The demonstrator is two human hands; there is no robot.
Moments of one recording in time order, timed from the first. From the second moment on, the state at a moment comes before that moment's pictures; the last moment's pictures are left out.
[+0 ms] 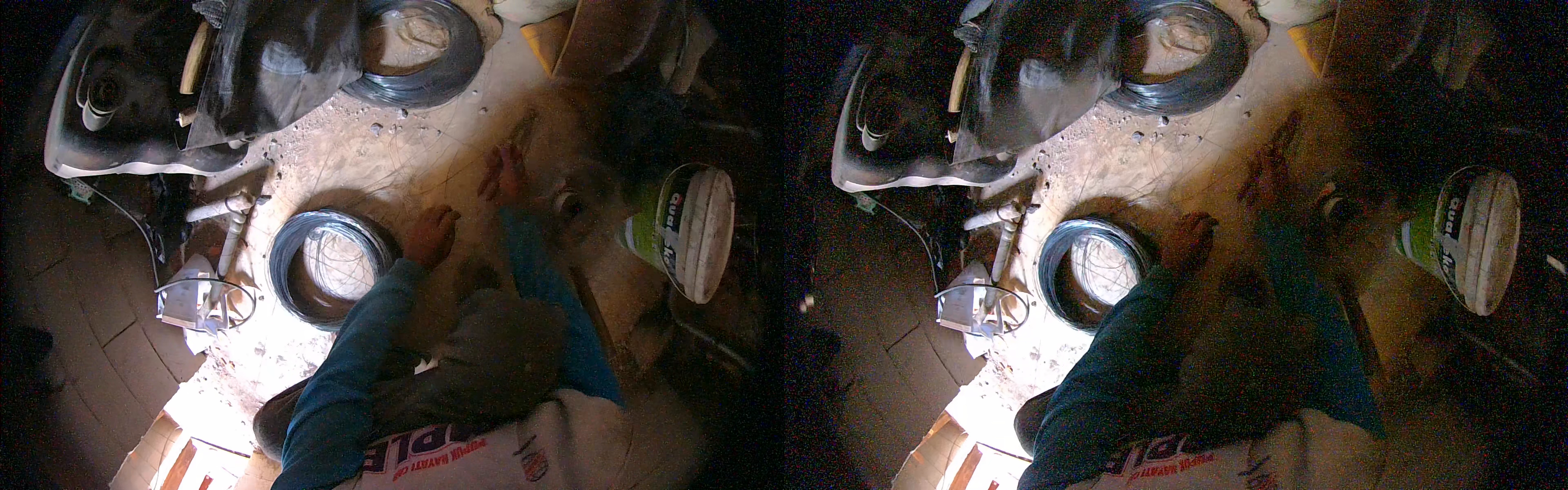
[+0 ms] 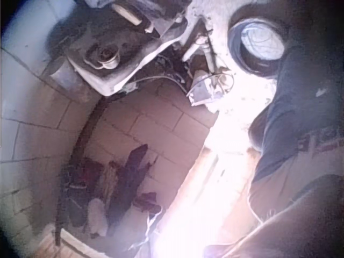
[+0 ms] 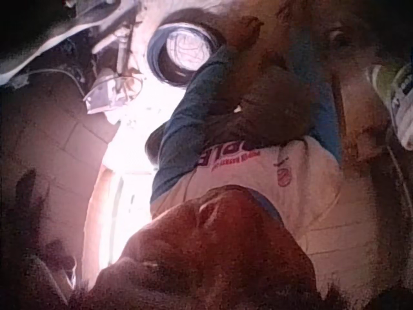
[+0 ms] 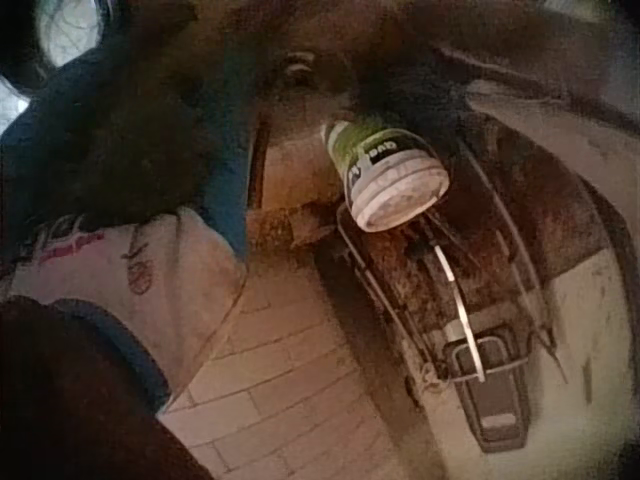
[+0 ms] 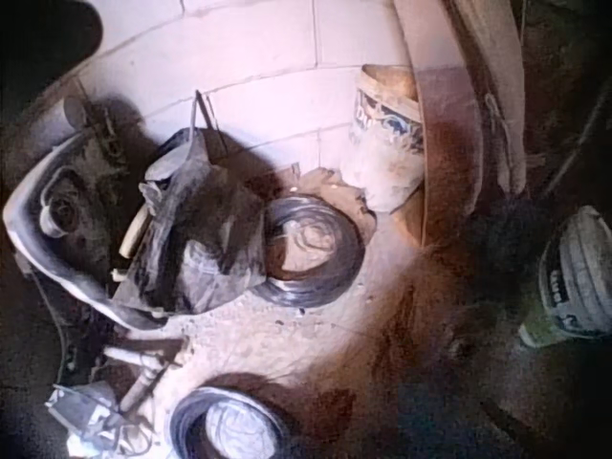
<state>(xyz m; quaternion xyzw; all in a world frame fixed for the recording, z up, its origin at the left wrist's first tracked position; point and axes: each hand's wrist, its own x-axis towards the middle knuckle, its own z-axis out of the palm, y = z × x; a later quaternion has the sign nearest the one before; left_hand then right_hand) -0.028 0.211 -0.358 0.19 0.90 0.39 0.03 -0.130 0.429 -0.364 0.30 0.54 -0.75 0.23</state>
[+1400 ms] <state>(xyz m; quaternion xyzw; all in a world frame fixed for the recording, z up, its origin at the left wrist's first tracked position) -0.098 0.219 -0.354 0.01 0.87 0.46 0.19 -0.022 0.422 -0.275 -0.05 0.95 -0.21 0.23</state>
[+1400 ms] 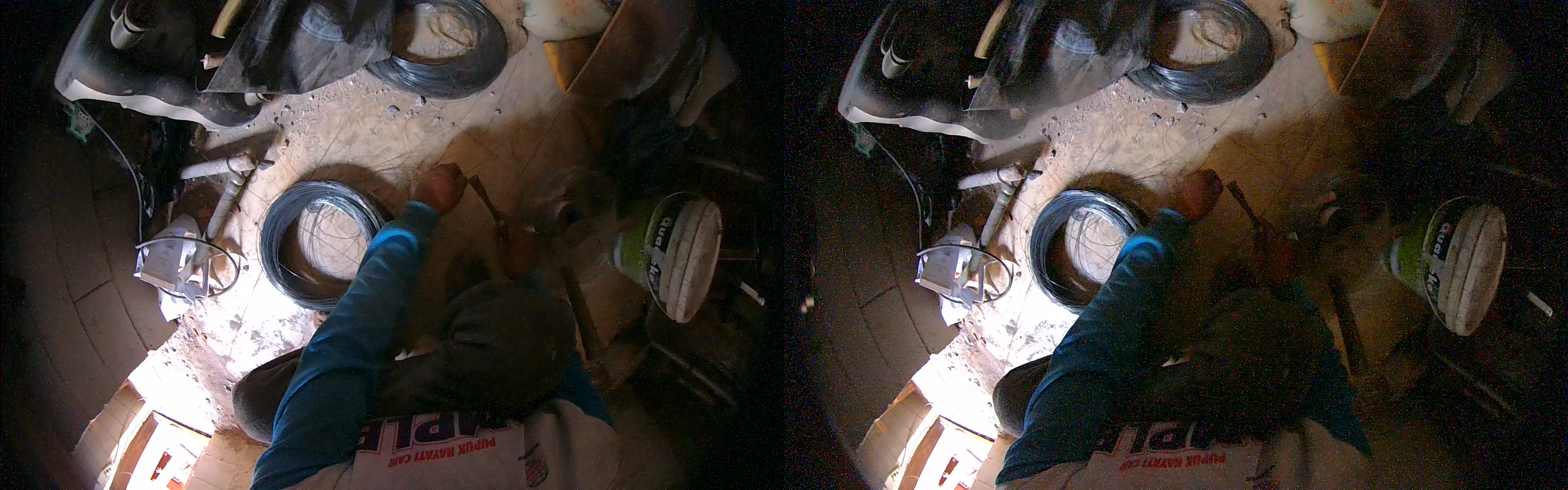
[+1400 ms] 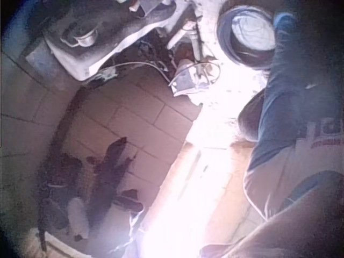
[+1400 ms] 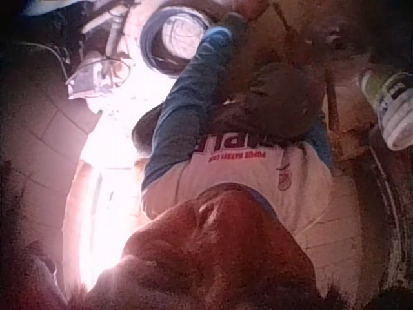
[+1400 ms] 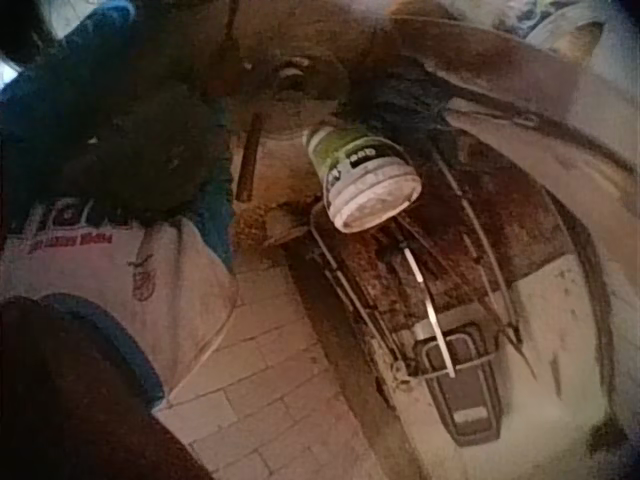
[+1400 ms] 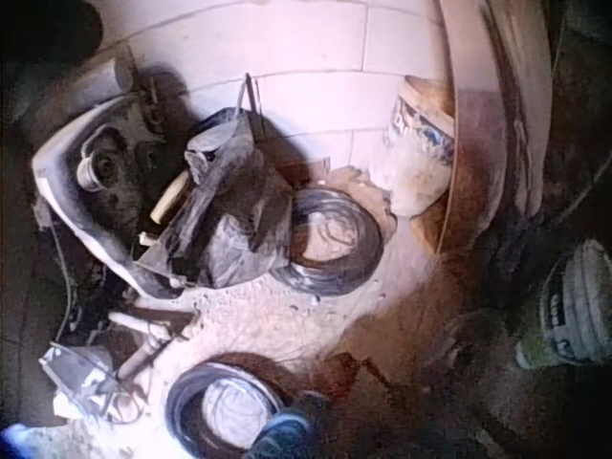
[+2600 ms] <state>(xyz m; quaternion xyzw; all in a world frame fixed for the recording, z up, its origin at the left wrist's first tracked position) -0.095 0.201 -0.361 0.02 0.80 0.56 0.22 -0.107 0.463 -0.238 -0.34 0.91 0.21 0.15</state>
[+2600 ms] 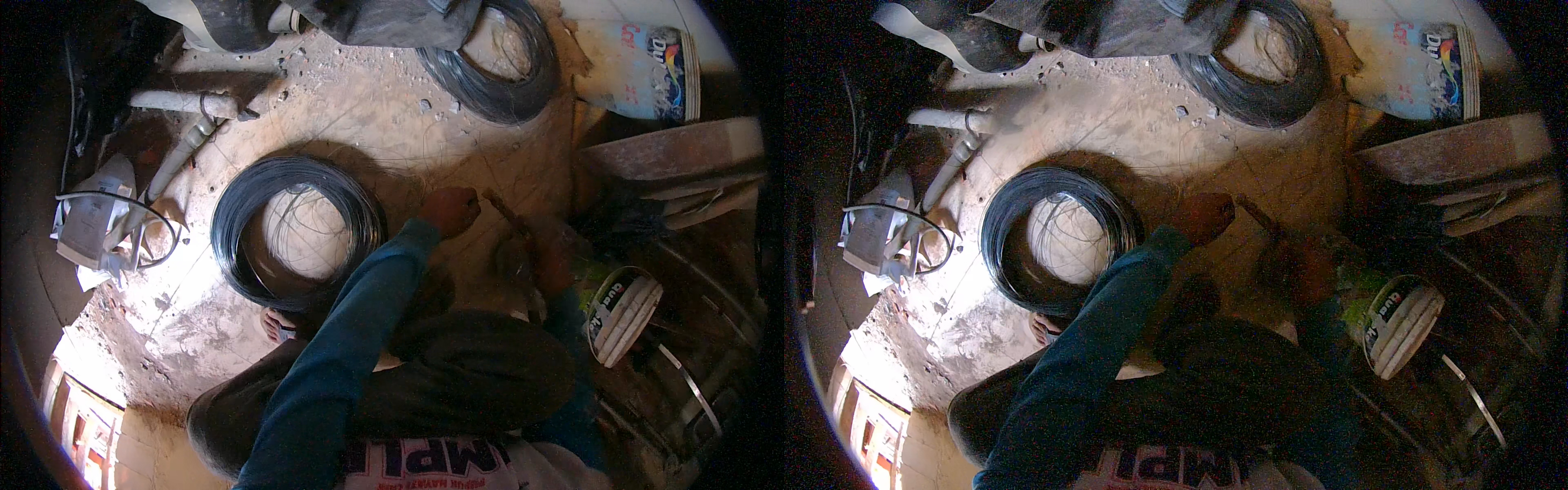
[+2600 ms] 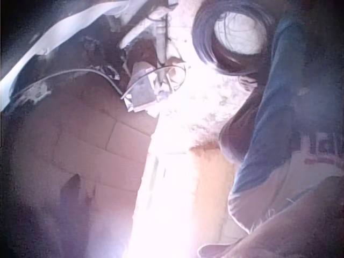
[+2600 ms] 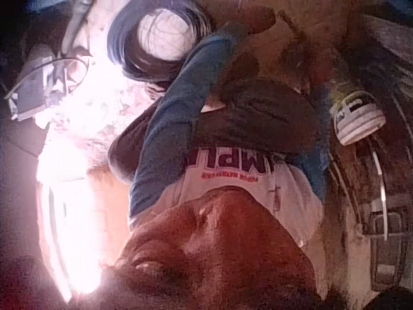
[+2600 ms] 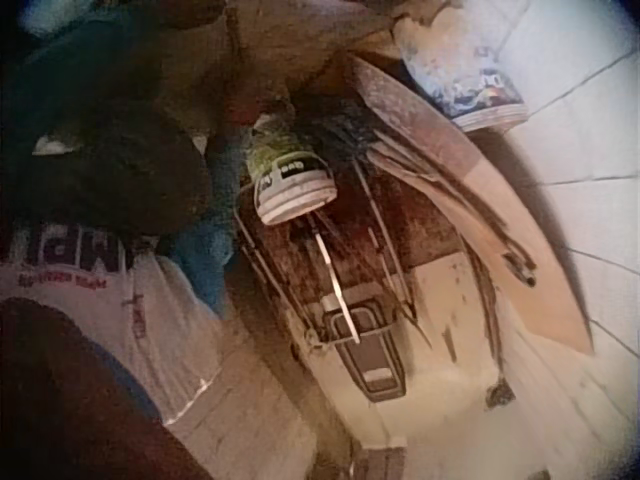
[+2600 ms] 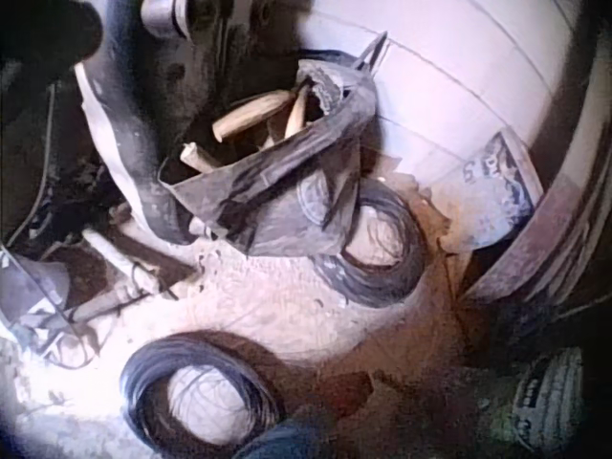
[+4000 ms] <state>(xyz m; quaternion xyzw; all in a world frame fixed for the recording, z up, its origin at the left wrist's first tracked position) -0.085 0.206 -0.388 0.05 0.75 0.63 0.19 -0.199 0.417 -0.238 -0.42 0.83 0.16 0.32</state>
